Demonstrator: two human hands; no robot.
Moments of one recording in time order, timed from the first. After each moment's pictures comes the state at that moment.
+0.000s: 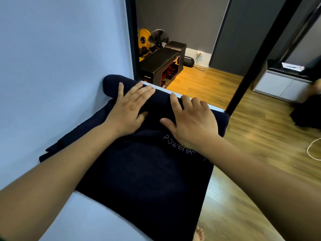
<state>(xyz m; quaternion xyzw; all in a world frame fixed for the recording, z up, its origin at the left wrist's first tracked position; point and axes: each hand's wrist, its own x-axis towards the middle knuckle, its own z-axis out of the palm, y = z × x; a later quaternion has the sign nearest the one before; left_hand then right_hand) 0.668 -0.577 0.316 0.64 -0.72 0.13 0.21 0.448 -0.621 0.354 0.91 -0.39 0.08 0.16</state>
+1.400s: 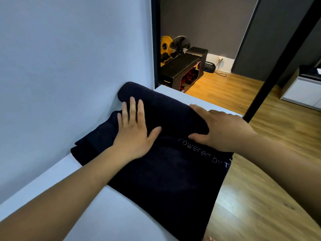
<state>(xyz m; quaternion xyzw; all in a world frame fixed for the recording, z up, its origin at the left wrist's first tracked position) 0.629 -0.497 0.323 0.82 -0.55 0.02 0.15 0.411 -0.634 0.379 0.95 -0.32 0.00 -0.02</state>
